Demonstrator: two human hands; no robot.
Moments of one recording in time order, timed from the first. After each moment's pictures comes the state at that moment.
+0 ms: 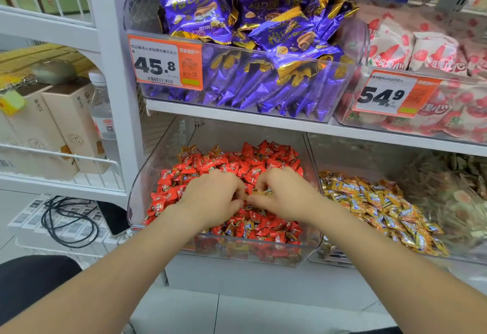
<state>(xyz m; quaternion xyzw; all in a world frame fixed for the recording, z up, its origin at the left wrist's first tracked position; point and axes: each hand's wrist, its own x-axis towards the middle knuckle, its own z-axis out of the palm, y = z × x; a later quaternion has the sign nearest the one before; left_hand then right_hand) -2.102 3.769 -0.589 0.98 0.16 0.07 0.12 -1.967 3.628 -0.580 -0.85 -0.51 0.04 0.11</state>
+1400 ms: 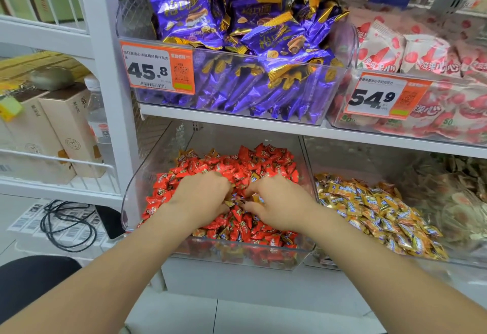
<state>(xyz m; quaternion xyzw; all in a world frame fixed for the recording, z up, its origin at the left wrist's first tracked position) -2.094 3.780 -0.598 0.99 0.15 0.03 -0.06 -1.977 3.622 -0.578 -0.85 -0.52 0.07 0.05</state>
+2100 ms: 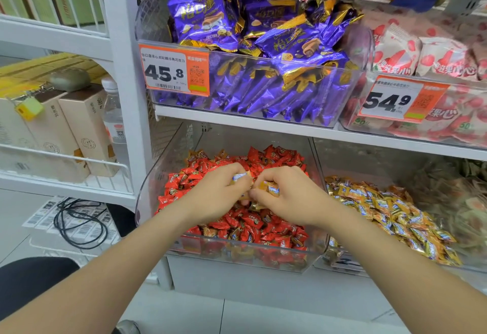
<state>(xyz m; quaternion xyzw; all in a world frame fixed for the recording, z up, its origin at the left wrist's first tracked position) -2.109 3.771 -0.575 0.87 0.15 0.11 0.46 -1.973 3.620 -0.563 -0.80 -0.56 0.08 0.22</state>
